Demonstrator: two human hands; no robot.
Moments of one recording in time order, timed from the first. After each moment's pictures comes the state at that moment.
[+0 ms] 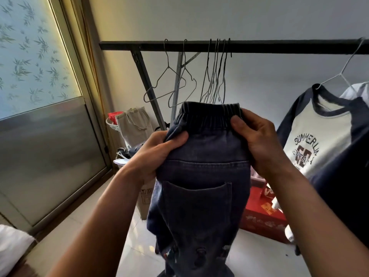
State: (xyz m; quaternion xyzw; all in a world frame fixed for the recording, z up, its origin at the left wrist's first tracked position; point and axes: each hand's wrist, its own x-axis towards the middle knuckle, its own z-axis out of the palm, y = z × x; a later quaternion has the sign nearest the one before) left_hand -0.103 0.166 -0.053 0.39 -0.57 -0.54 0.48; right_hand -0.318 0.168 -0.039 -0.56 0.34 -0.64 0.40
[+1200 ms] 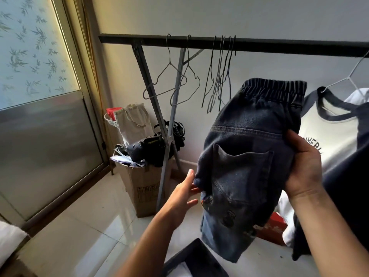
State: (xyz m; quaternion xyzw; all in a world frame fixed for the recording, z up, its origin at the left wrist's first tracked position) left_hand -0.155 0.157 -0.180 0.44 -0.47 -0.65 0.40; right_hand -0.367 0.173 -0.060 -0.30 0.23 -0.68 0.63
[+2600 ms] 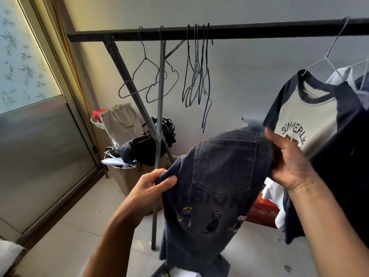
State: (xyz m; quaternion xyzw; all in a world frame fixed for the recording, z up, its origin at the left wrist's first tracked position) left_hand -0.111 0.163 -0.151 0.46 -0.61 -0.49 0.41; right_hand -0.407 0.169 -0.083 -0.29 0.36 -0.63 0.62
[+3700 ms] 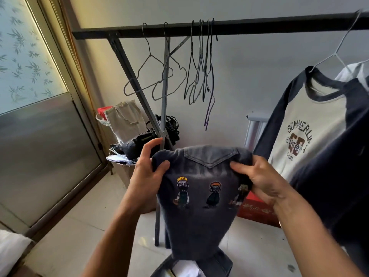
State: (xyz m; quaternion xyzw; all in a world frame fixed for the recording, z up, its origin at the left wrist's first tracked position) left_hand -0.123 0.161 -0.128 0.47 -0.59 -0.38 0.54; right_hand -0.370 0.164 -0.130 -0.40 0.49 -0.54 0.56
